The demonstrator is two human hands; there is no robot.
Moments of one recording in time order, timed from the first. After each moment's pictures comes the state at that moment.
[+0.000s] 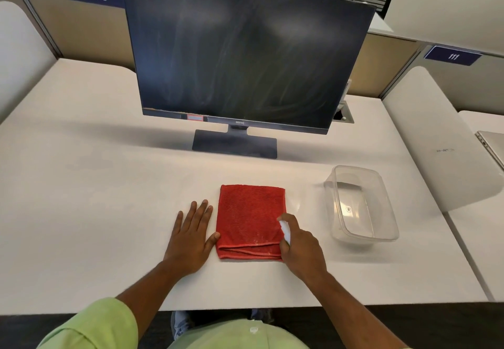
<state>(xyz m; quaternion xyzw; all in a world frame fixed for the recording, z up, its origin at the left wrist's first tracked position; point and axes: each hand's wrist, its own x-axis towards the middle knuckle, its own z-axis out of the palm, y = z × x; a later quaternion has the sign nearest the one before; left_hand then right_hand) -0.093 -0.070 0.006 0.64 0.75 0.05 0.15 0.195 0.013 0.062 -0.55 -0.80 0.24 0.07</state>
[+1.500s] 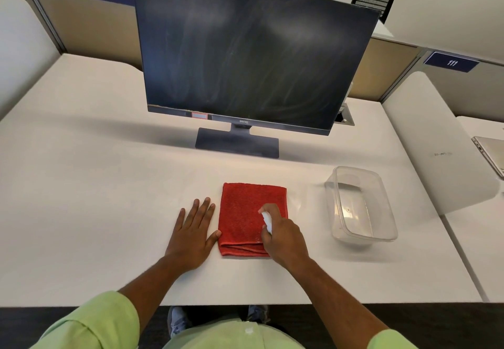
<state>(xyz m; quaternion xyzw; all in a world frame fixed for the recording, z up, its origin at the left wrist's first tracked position) -0.097 -0.073 0.007 0.65 0.74 0.03 0.16 0.146 0.014 0.071 -0.52 -0.81 0.24 0.10</state>
